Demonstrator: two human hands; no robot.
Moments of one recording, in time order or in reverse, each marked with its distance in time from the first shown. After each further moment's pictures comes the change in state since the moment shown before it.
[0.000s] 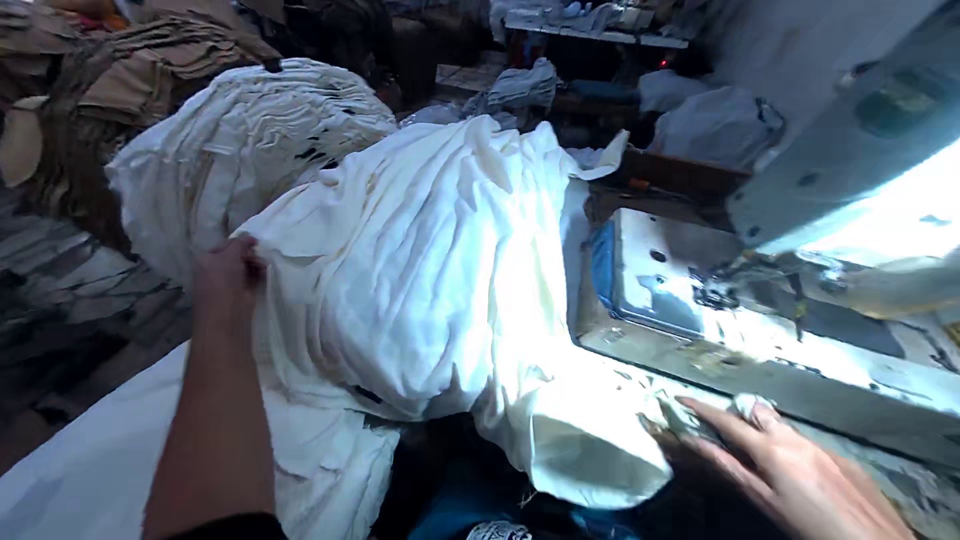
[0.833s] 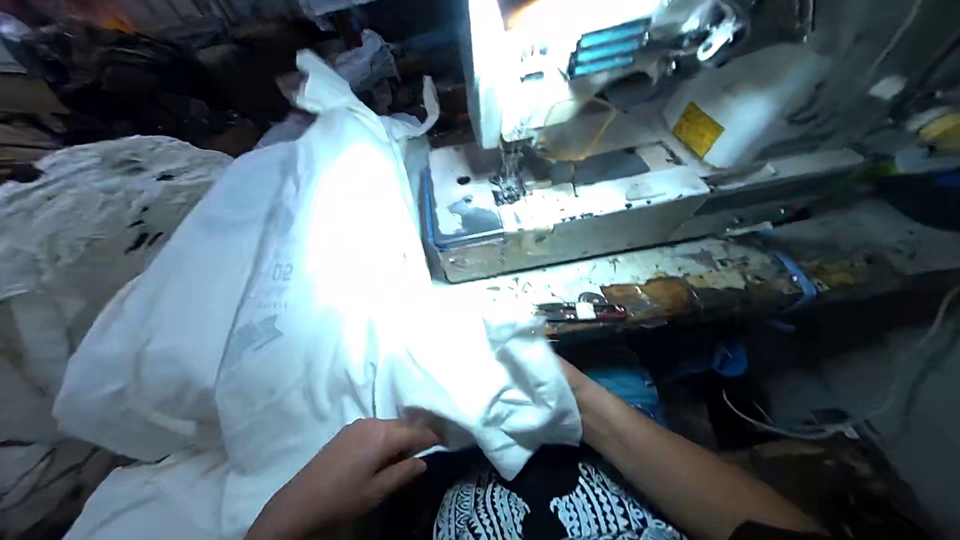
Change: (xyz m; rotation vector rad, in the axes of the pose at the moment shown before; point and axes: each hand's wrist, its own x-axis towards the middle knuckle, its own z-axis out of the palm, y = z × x) left_hand -0.254 0.030 0.050 0.514 -1.838 0.917; right_hand -0.001 -0.069 0.116 2.217 -0.187 -0.109
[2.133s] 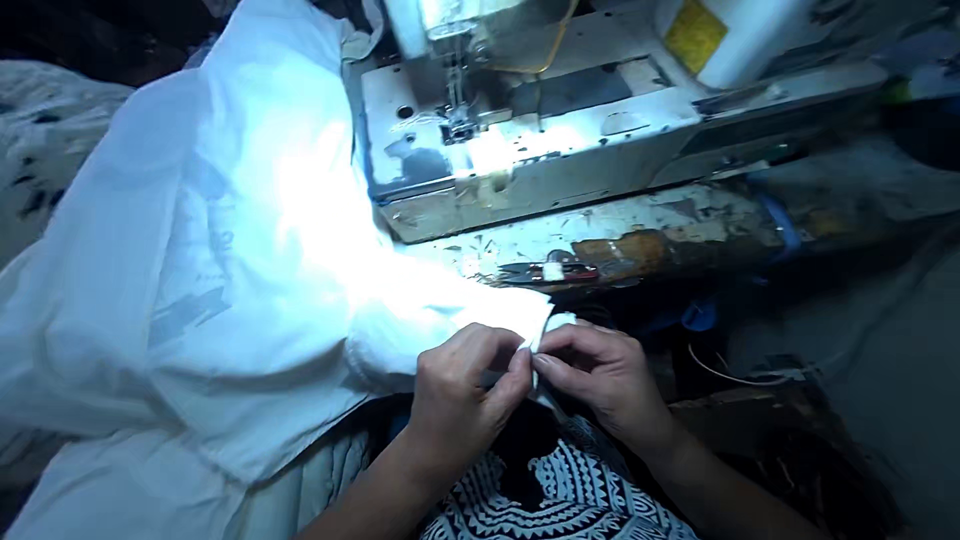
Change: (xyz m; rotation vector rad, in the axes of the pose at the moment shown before) left_hand 0.136 0.085 0.052 -0.206 0.842 0.131; right_hand -0.072 -0.031 0.006 -0.789 0.370 -0.640
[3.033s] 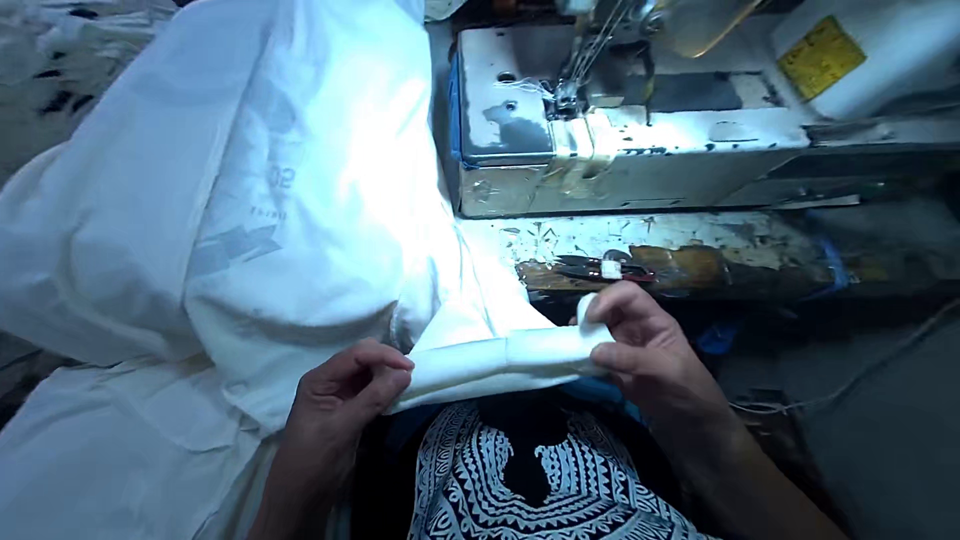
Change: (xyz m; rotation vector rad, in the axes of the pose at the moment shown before) left_hand -0.080 -0.020 -0.111 -0.488 0.198 -0.407; right_hand 0.025 -0.010 0.001 0.389 -0.316 0.247
